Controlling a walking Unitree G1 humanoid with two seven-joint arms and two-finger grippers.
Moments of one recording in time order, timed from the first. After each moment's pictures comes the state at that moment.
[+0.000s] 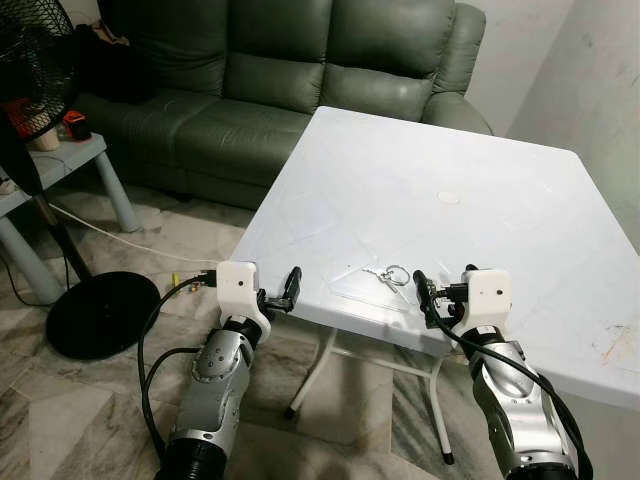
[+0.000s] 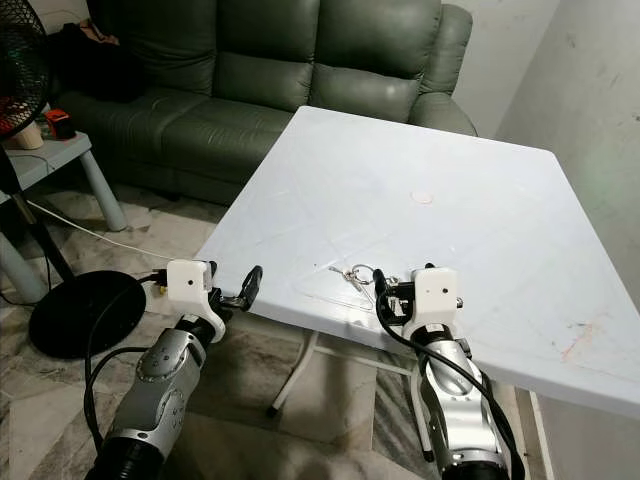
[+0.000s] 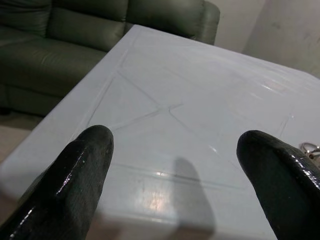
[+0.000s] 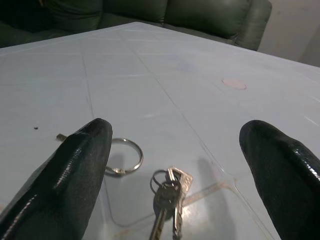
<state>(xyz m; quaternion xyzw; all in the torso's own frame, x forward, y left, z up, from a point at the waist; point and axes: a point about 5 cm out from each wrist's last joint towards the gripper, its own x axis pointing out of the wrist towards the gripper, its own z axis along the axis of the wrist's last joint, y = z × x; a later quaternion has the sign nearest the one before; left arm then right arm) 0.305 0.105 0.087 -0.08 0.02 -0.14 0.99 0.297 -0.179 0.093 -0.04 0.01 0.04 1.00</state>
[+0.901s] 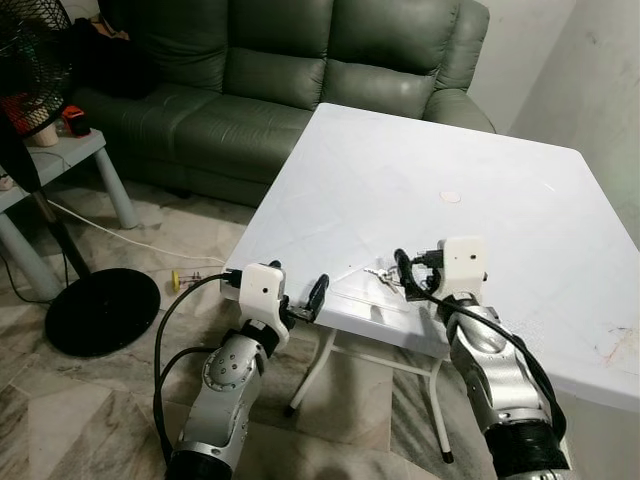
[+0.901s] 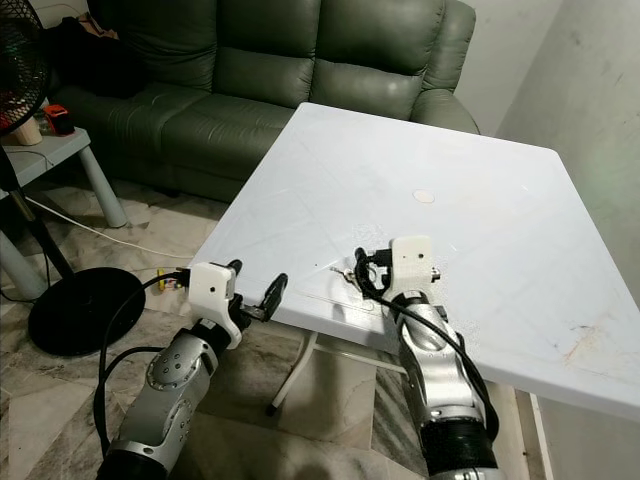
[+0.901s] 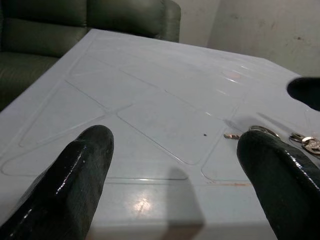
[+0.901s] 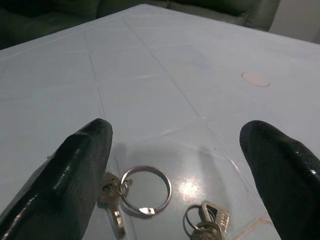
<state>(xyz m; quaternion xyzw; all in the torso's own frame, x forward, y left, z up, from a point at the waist) 0.291 0.082 0.090 -0.04 0.01 -0.21 0.98 0.332 -0.150 0.117 -0.02 0.06 0.05 1.00</state>
